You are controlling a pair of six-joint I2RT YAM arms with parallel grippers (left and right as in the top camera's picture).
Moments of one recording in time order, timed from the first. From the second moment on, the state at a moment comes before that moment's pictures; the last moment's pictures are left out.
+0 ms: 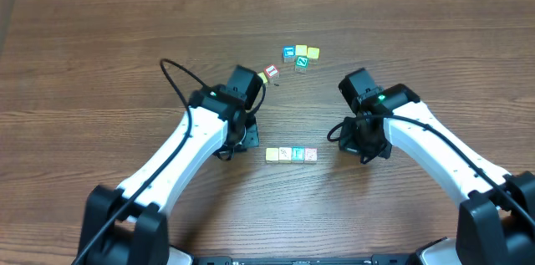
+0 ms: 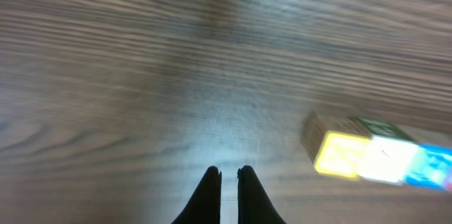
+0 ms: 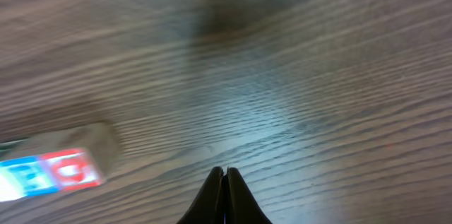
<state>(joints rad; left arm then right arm) -0.43 1.61 1.13 -1.00 -0.06 -0.59 0.43 1.63 1.10 -1.02 -0.03 0.71</state>
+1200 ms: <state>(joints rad) -0.42 1.80 1.09 -0.84 0.16 -0.57 0.45 1.63 0.83 -0.50 -0.28 0.90</state>
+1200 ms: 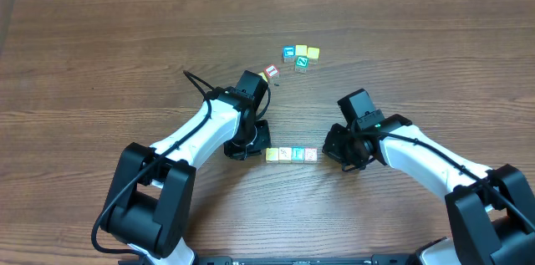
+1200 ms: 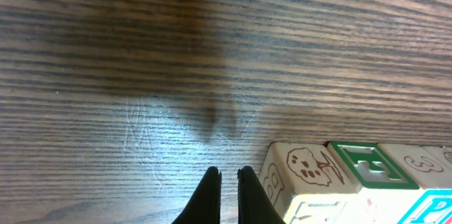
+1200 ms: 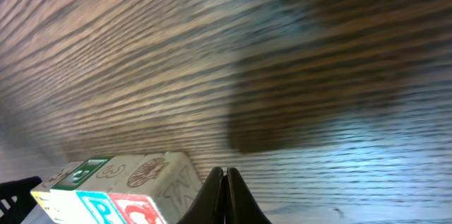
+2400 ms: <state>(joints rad) -0.42 1.80 1.09 -0.81 0.18 -0.57 0.51 1.63 0.83 -0.47 -0.29 0.91</state>
